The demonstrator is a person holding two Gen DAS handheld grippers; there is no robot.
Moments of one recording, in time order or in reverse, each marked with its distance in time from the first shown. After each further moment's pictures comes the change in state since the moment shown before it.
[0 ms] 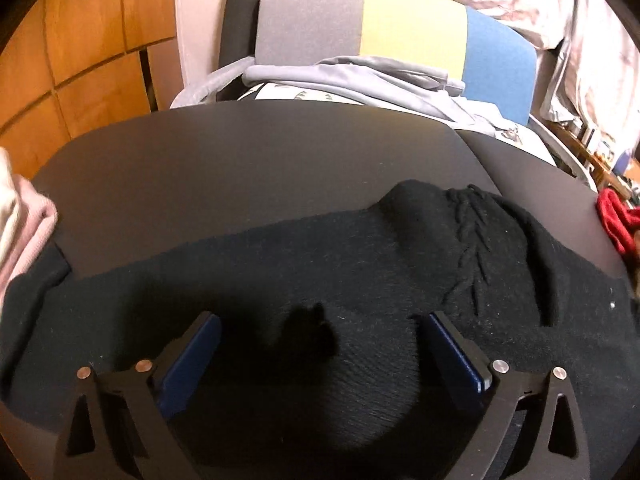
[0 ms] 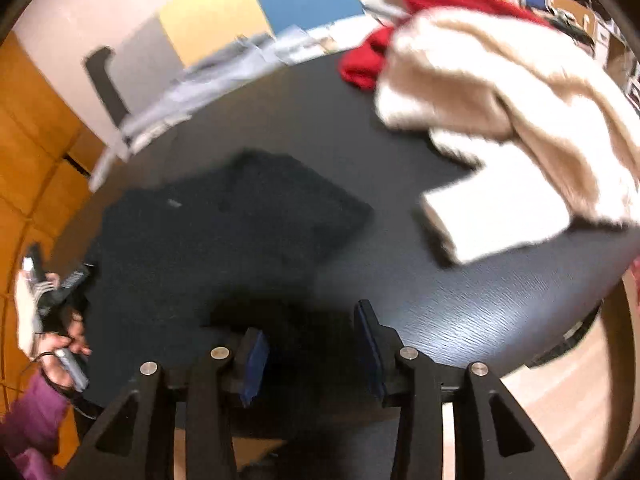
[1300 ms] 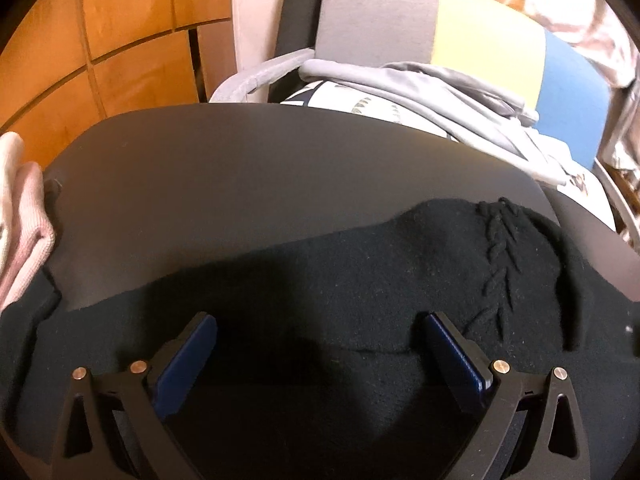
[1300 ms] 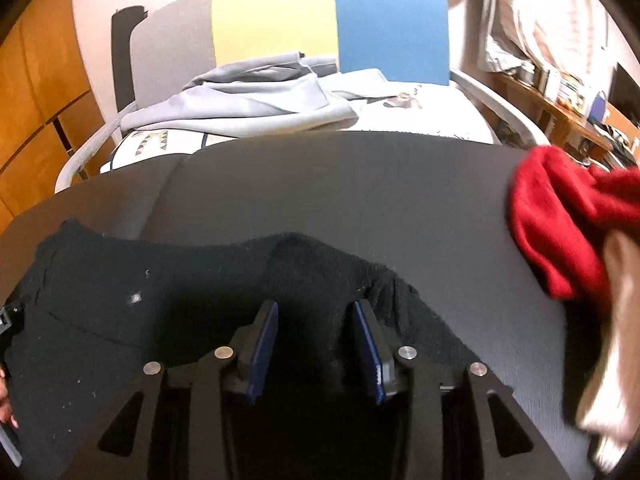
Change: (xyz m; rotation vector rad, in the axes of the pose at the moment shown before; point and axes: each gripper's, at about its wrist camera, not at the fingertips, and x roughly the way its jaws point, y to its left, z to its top) left arm 0.072 0.017 0.079 -0.167 0.025 0.145; right arm 0.196 0.113 0.175 -0.268 -0.132 -0.108
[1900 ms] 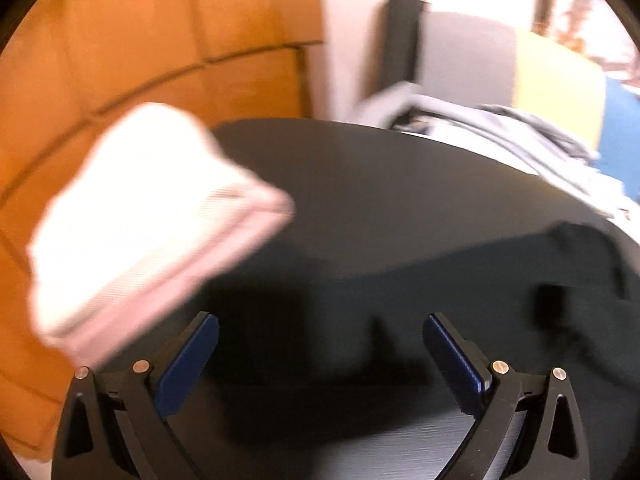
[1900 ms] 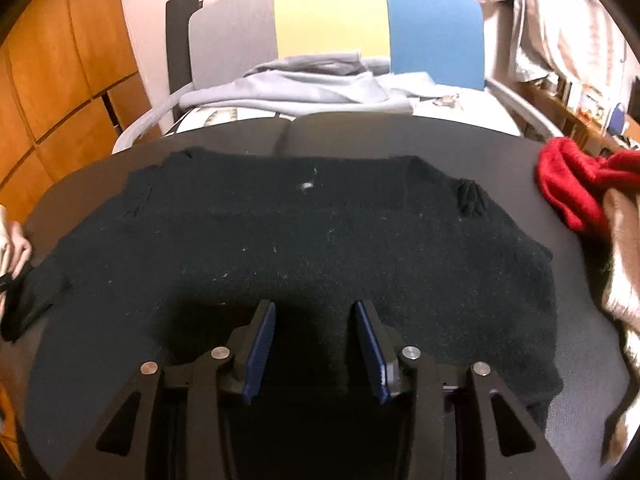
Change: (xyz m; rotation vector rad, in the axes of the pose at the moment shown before) left arm -0.101 0.185 -0.041 -0.091 -0.110 0.273; right arm -0.071 0.085 -0.093 -0.054 -0.028 0.069
